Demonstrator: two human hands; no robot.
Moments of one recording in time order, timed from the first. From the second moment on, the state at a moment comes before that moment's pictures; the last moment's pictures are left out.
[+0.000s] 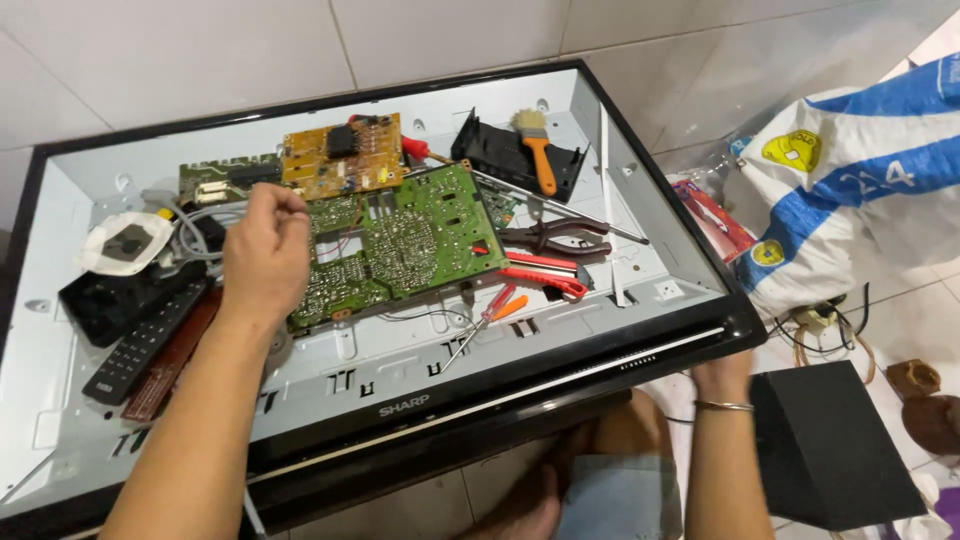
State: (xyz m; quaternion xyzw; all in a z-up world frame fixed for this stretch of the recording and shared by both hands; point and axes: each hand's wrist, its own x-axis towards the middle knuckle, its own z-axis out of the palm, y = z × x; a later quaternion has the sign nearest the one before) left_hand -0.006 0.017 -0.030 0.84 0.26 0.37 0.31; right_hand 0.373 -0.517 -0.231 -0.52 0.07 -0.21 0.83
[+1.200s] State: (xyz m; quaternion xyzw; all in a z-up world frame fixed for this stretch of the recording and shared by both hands) left_hand -0.013 0.016 -0.005 0.91 0.32 0.04 0.27; right_hand 0.236 -0.265 0.021 -0.89 -0.45 0.09 -0.02
